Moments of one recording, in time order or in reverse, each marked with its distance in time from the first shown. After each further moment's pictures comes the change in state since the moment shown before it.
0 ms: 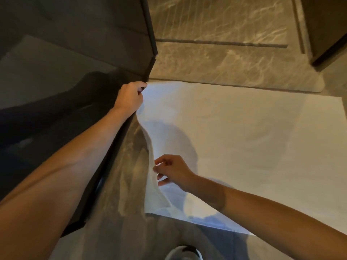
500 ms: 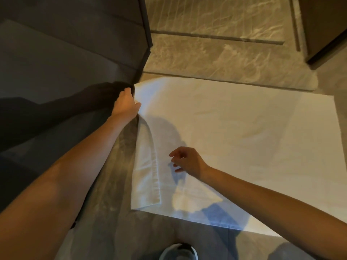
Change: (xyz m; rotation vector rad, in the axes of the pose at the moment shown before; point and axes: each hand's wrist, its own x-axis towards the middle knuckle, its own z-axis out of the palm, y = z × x) left_hand -0.007 -0.034 0.039 0.022 -0.111 -0.249; right_hand 0.016 0.020 -0.053 -0.191 0.163 -0.027
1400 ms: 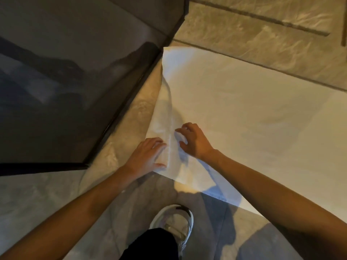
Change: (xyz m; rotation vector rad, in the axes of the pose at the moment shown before) left_hand -0.226 -0.100 0.099 0.224 -0.199 0.477; right_hand 0.017 0.055 0.023 -0.936 -0.003 -0.701
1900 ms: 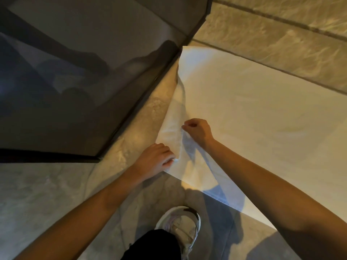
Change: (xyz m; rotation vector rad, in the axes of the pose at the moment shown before) left_hand -0.015 0.001 0.000 0.007 0.172 0.146; right_hand 0.051 -0.023 0.000 0.519 0.036 0.537
